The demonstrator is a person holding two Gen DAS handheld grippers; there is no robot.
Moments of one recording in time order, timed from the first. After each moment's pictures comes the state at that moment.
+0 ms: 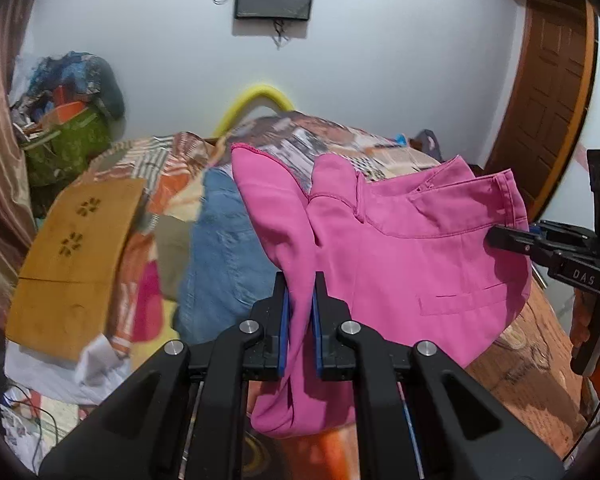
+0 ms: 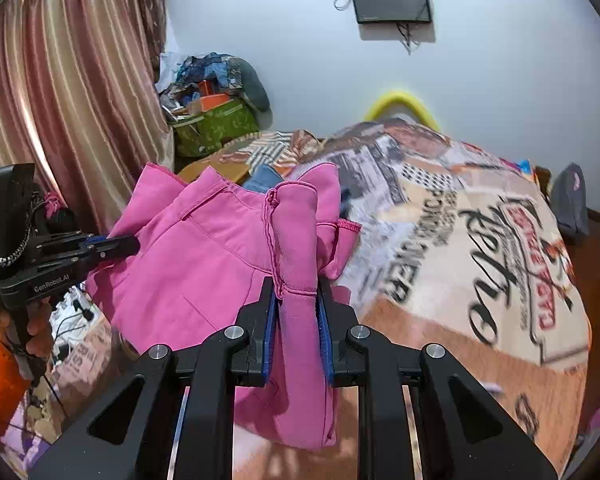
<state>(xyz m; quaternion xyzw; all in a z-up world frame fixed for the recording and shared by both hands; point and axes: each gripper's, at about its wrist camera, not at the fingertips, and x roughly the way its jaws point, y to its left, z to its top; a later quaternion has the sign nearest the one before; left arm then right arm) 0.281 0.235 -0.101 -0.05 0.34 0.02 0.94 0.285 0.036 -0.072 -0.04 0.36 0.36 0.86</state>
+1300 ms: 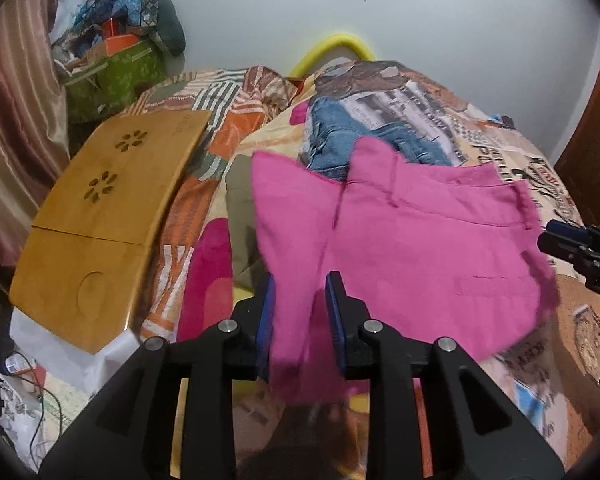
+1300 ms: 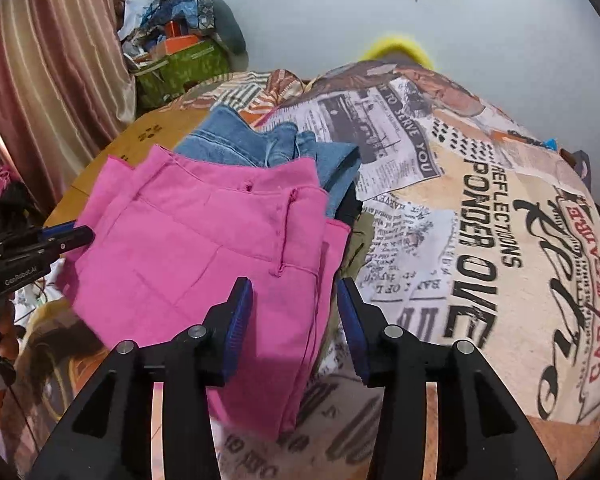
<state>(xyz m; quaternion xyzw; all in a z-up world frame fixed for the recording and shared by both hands) 0.348 0.340 -0.195 -0.09 0.42 0.12 0.89 0.370 0.137 -0.155 -0.09 0.44 0.32 0.84</state>
